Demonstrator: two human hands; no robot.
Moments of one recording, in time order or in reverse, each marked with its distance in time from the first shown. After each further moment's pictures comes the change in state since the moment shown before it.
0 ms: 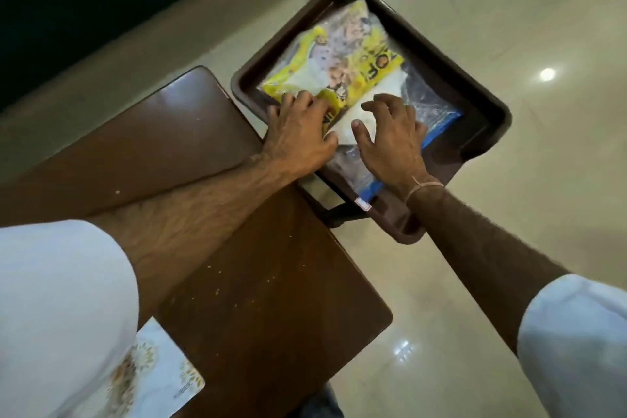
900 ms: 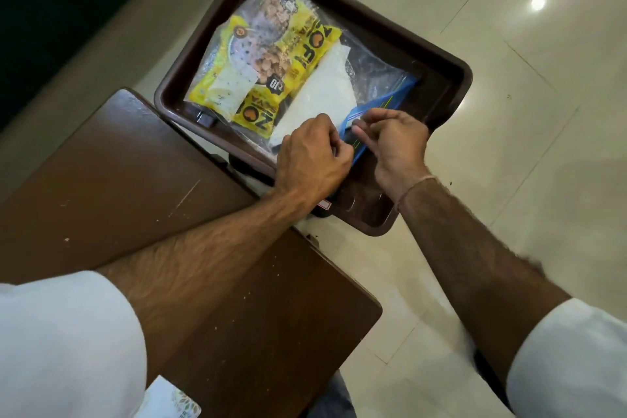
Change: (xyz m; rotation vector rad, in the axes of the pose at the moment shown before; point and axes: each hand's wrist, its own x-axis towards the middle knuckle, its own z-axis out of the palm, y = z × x) left_hand -0.010 0.088 0.051 -0.215 -0.025 -0.003; right_hand -0.007 0.049 -0.012 1.480 0.267 0.993
